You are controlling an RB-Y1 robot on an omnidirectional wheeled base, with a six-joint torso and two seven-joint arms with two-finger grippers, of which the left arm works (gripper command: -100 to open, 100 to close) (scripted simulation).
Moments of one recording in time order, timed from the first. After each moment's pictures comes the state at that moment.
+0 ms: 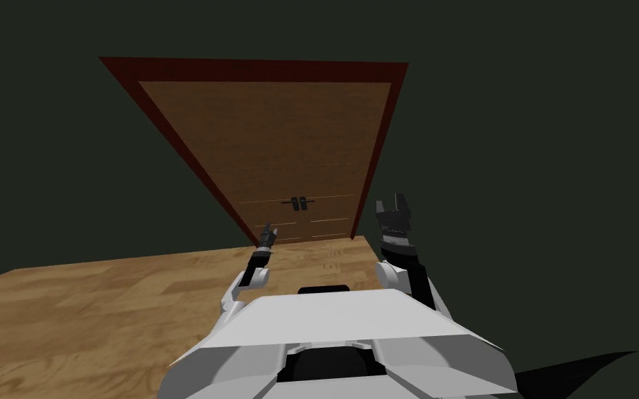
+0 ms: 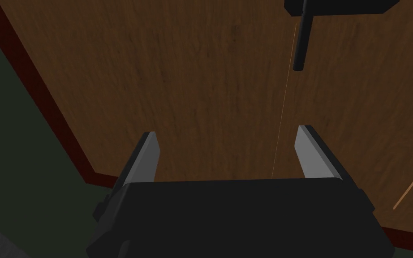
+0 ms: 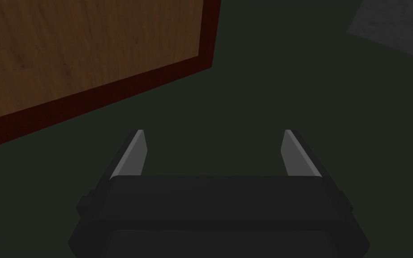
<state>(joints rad) 0.20 0.29 0.04 -1.53 0.13 -0.46 0.18</state>
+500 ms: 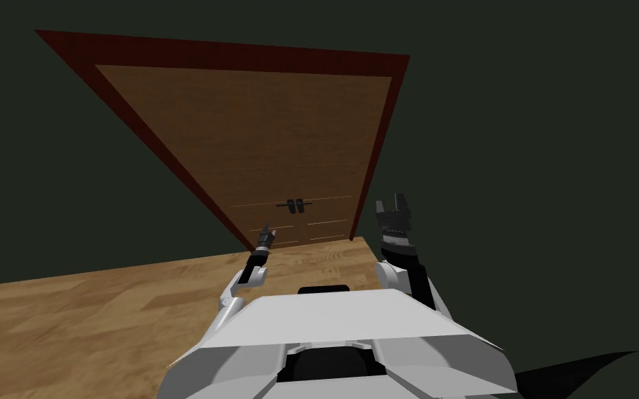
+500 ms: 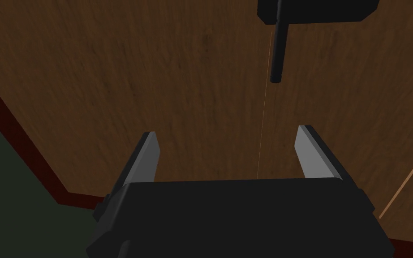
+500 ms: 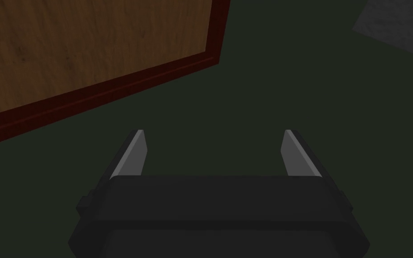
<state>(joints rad) 0.16 0.32 0.06 -1.44 0.14 -0.44 0.20</state>
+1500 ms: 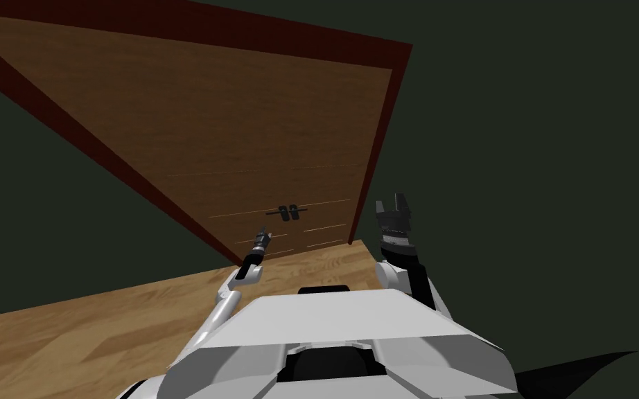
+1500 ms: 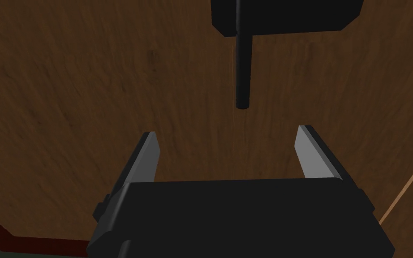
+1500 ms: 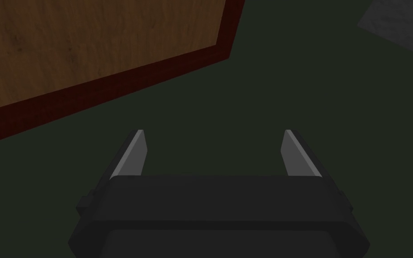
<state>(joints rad) 0.06 0.39 0.08 -1.22 0.16 -0.42 0.24</state>
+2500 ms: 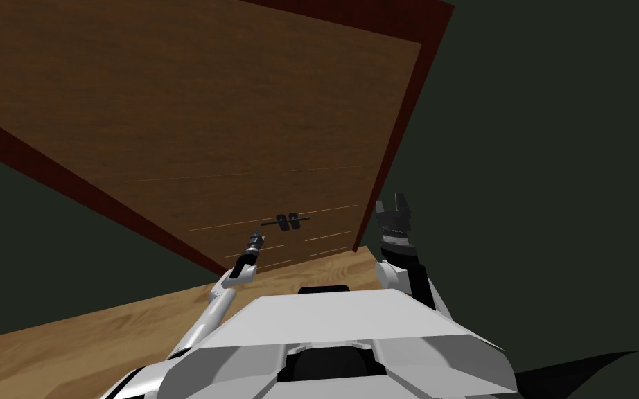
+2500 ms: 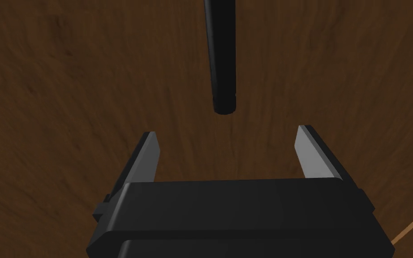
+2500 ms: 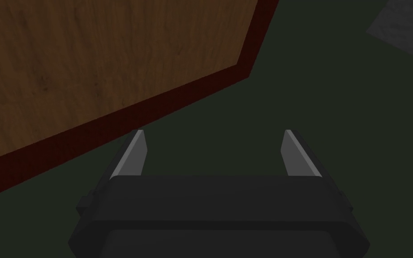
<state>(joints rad) 0.01 0.44 0.13 -1.08 0.18 -0.39 0.25</state>
